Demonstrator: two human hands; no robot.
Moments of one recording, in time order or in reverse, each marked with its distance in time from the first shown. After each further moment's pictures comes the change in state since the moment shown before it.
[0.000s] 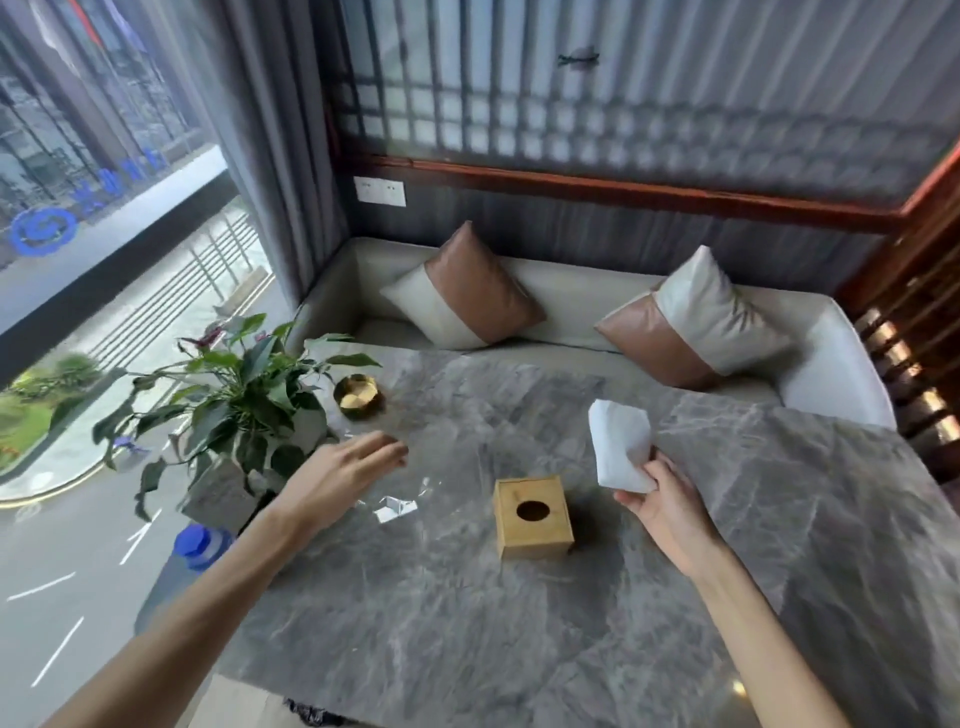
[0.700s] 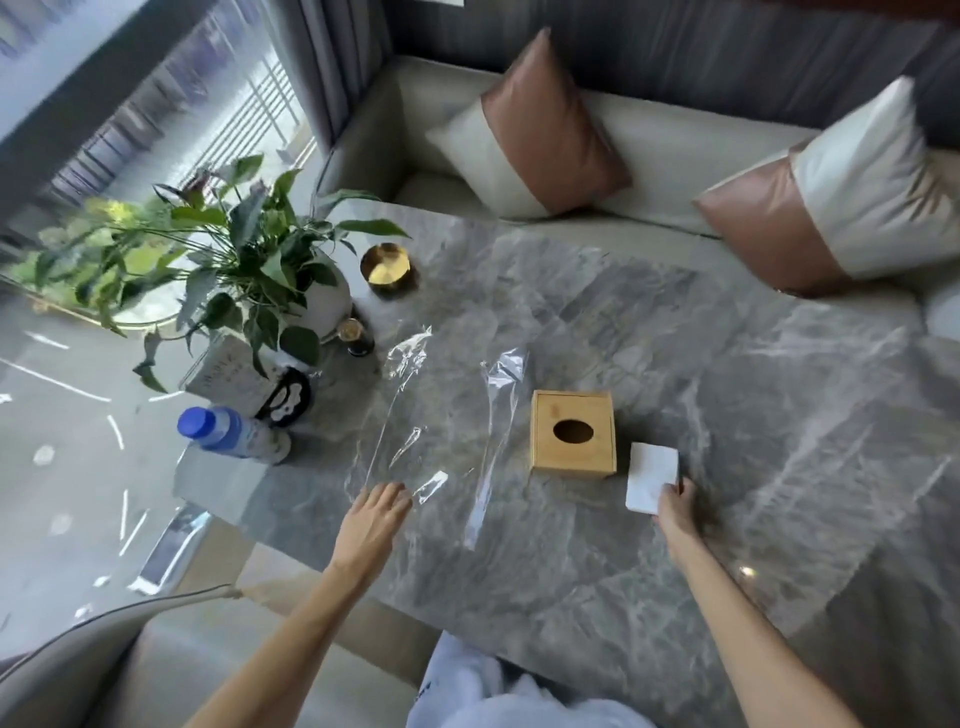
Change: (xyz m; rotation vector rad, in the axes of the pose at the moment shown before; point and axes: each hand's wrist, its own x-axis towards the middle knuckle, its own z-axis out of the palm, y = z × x) left_hand -0.137 0.062 0.203 0.031 -0.624 -0.655; right_hand 0.104 0.190 -0.097 -0.731 0.432 0.392
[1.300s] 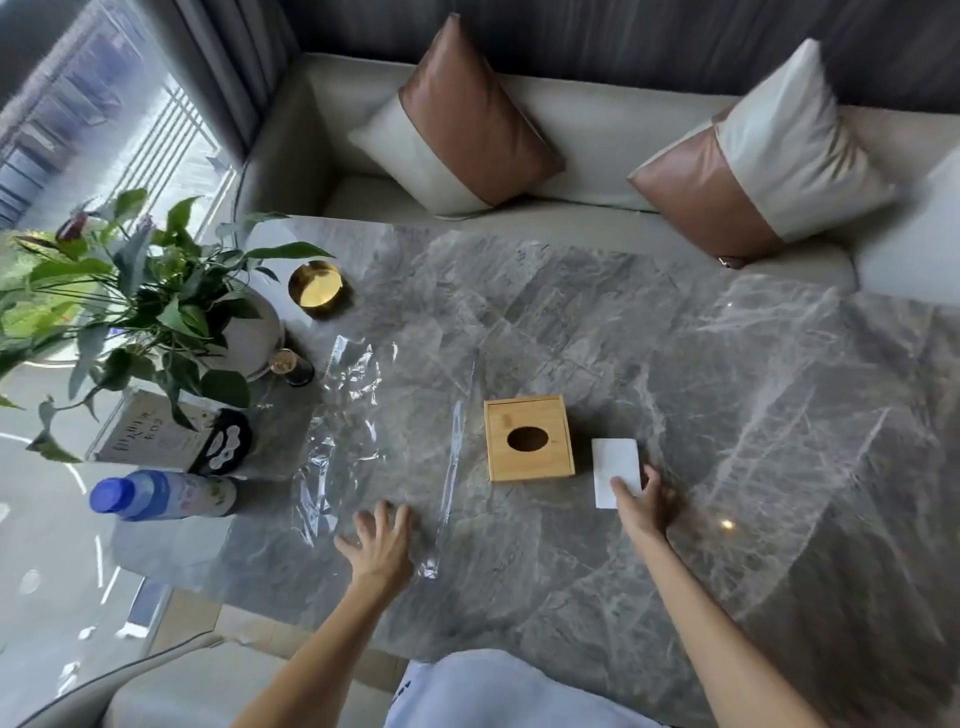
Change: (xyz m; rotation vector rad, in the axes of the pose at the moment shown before) left_hand 0.056 0.067 0.019 -0.074 -0.448 -0.392; right_hand 0.002 0.006 -0.009 -0.174 0.040 -0.051
